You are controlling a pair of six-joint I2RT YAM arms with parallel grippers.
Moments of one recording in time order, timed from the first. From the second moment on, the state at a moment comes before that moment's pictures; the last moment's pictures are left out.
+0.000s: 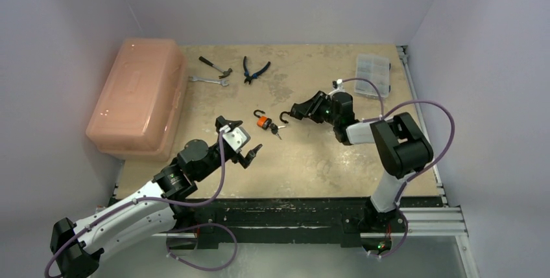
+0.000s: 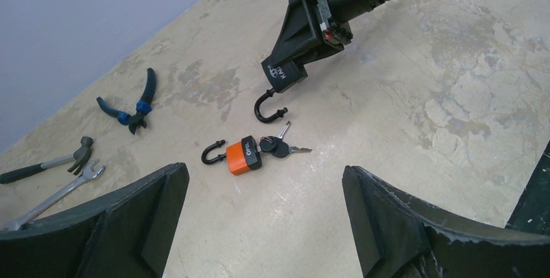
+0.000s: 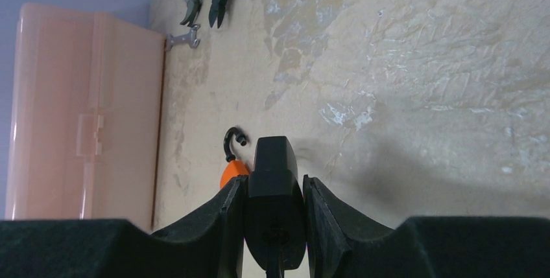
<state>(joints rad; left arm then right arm) -0.86 0.66 0.44 0.11 -0.09 0.22 0.34 1.74 0.69 0.68 -0.28 0.91</state>
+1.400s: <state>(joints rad) -0.86 0.66 0.44 0.10 -0.15 0.22 0.26 1.51 0.80 0.31 -0.17 0.68</state>
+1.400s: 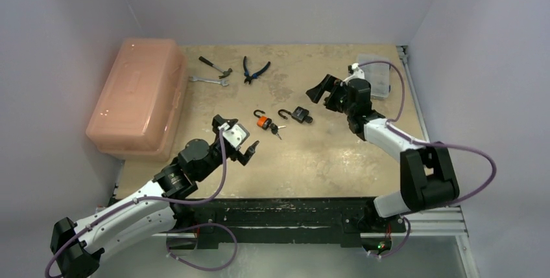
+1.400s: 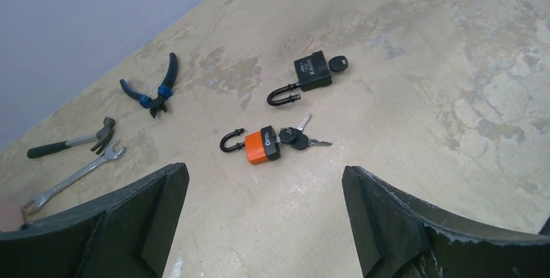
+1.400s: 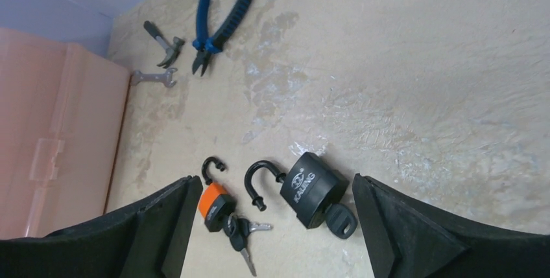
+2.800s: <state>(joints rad) -0.69 0.58 0.43 0.19 -0.85 0.19 0.26 0.40 0.56 -0.09 -0.11 0.61</state>
